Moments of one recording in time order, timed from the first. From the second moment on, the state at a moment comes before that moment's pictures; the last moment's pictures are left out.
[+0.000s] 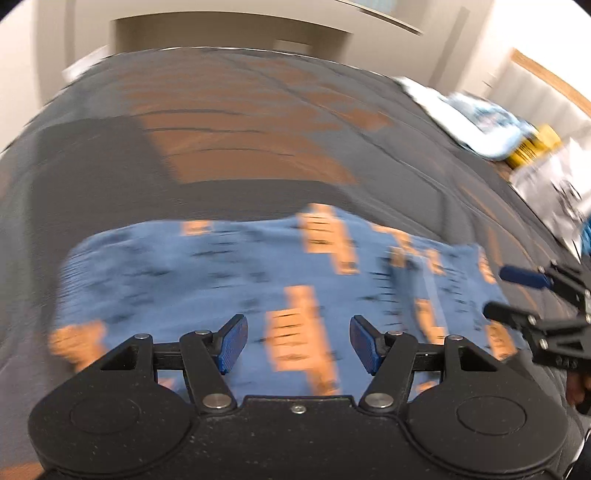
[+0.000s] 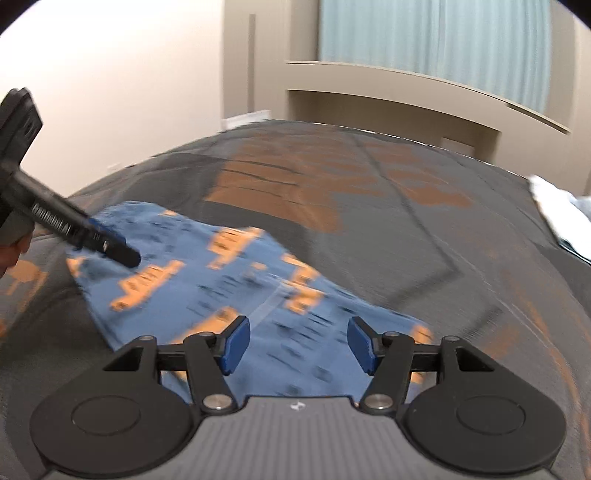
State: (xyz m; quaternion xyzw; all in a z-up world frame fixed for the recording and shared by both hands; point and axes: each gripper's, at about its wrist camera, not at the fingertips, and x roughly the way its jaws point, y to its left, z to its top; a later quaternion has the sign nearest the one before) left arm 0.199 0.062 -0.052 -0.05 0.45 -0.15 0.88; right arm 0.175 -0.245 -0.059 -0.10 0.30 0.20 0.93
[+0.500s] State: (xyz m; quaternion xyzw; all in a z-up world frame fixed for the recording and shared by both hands) left arm 0.155 0.207 -0.077 -0.20 0.44 -0.05 0.87; right arm 0.131 -0.028 -0.088 -0.34 0.20 0.34 0.85
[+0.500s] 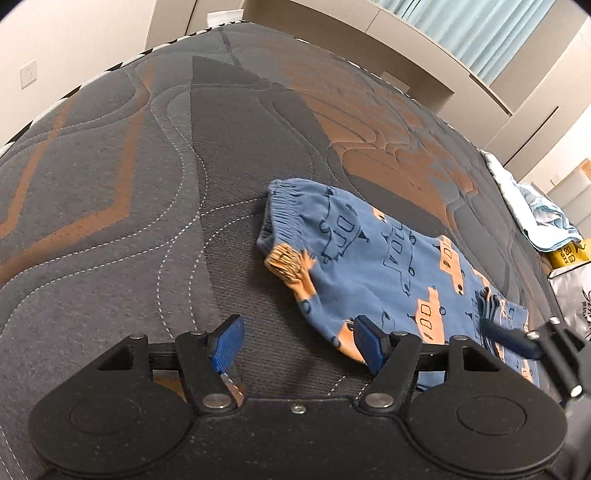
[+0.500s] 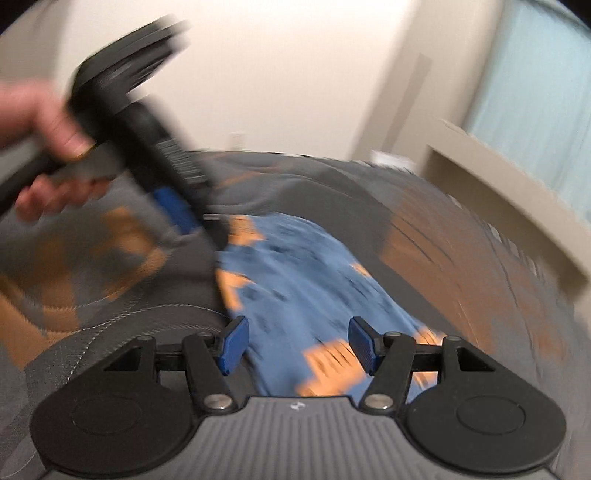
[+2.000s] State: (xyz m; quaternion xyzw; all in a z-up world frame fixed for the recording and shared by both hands) left arm 0.190 0.209 -0.099 -0.35 0.40 -0.12 0.84; right arm 0.208 -0.035 -0.090 -0.18 0.30 0.30 0.89
